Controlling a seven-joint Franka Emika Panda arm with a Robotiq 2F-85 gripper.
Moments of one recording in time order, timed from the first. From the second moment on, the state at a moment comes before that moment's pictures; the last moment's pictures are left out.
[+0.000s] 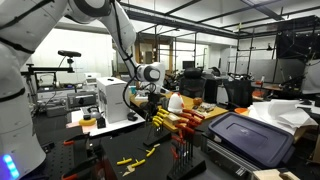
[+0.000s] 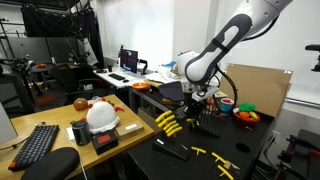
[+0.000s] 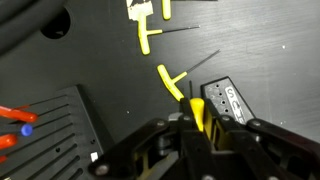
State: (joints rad) arm 0.15 0.63 -0.01 -1.91 -0.05 2.30 0.33
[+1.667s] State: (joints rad) arm -0.21 0.91 0.08 -1.81 0.41 2.09 -0.17
